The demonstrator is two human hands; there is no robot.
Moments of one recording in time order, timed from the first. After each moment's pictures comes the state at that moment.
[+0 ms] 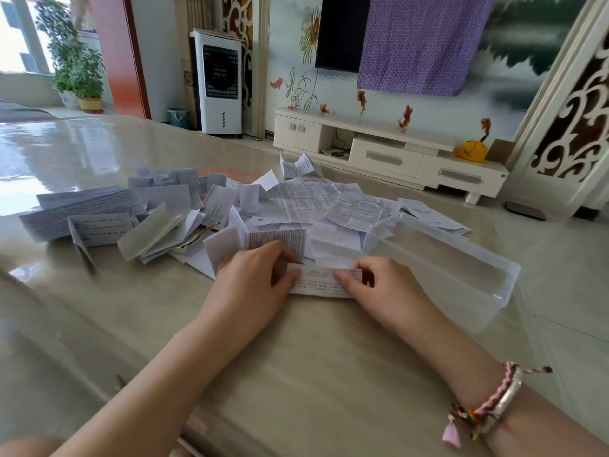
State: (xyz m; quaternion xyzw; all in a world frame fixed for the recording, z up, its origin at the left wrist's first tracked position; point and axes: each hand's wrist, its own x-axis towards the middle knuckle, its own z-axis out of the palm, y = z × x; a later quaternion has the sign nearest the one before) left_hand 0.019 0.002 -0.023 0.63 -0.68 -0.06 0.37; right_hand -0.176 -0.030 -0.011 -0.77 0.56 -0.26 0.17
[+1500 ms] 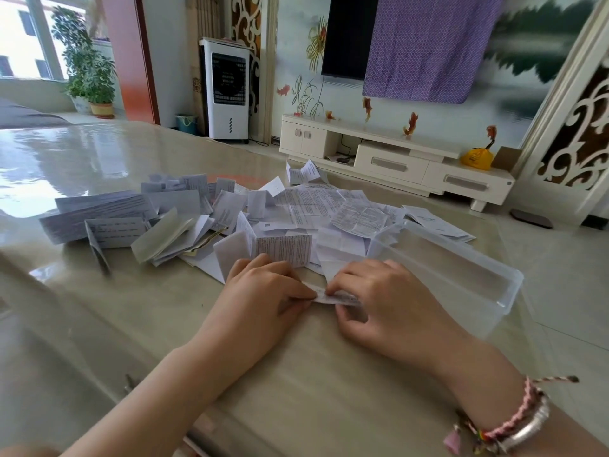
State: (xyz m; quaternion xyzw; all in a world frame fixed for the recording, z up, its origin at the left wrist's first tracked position) left_hand 0.025 0.017 -0.033 0.54 -0.77 0.03 0.35; right_hand -0.173 -0.010 0.001 -0.91 0.39 -0.15 -0.07
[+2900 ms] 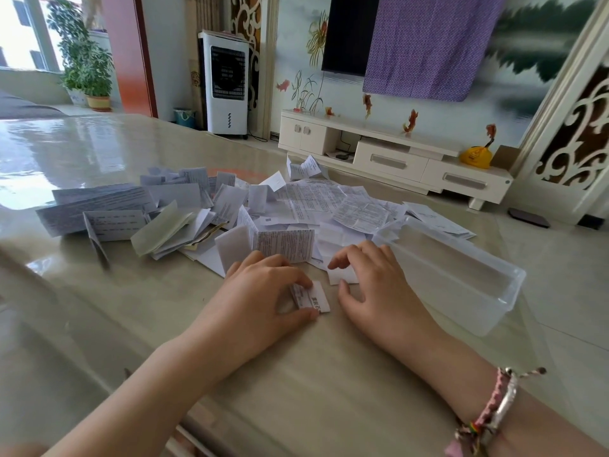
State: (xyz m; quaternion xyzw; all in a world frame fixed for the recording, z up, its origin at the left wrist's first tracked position) left_hand 0.028 0.023 -0.024 0.59 -0.76 -0.03 0.28; right_hand -0.159 -0.018 -0.014 -0.85 0.45 -0.27 0.01
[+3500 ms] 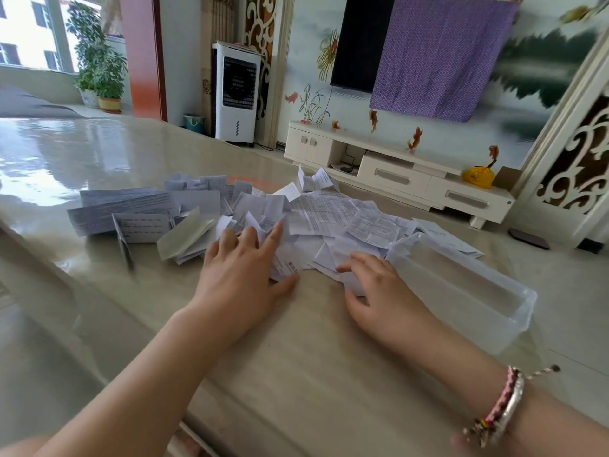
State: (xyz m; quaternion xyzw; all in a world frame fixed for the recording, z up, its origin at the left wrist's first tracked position) left_hand 0.061 0.007 -0.015 0.72 -0.67 0.07 0.20; right_hand -0.145 -0.025 -0.004 -0.86 0.47 -0.18 0.03
